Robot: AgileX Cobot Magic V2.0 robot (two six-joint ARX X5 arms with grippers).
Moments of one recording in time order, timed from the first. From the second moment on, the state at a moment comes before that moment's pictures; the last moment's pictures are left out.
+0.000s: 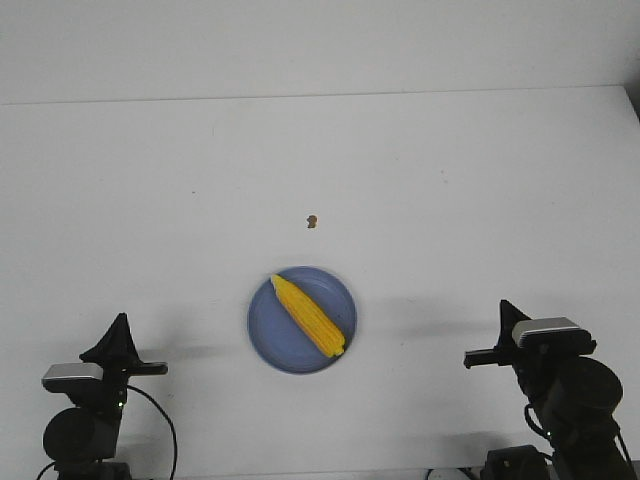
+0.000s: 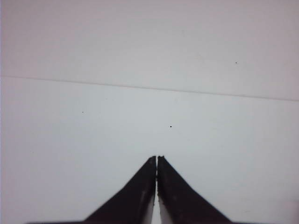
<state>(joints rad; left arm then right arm) -0.07 0.00 0.03 0.13 -0.06 -0.09 0.08 0.35 0.64 -0.61 -0.02 0.08</state>
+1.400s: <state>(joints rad) -0.07 0.00 0.03 0.12 -0.06 -0.09 0.02 0.00 0.27 -0.18 0.00 0.05</state>
